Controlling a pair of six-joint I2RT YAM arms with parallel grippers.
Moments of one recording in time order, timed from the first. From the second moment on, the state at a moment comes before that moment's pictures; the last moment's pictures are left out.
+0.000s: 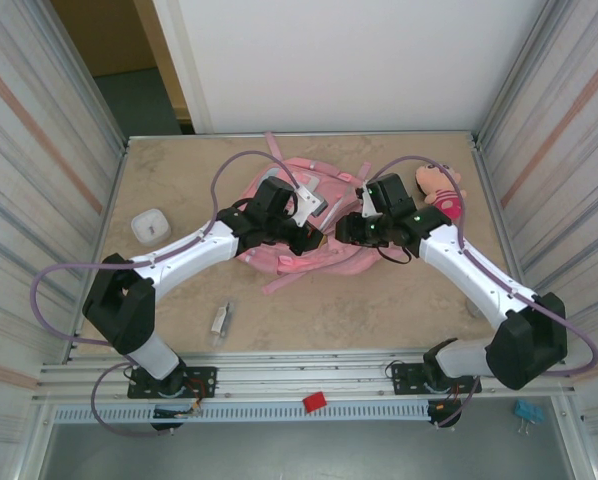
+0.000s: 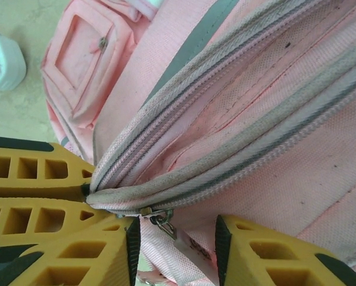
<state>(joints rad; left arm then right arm) -0.72 1.61 1.21 -0.35 0.42 -0.07 0.51 1.33 1.11 -0.68 -0.23 0.54</state>
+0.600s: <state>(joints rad) -0.72 1.59 1.21 -0.38 0.40 0.03 0.43 1.29 1.02 -0.62 -0.32 0.51</state>
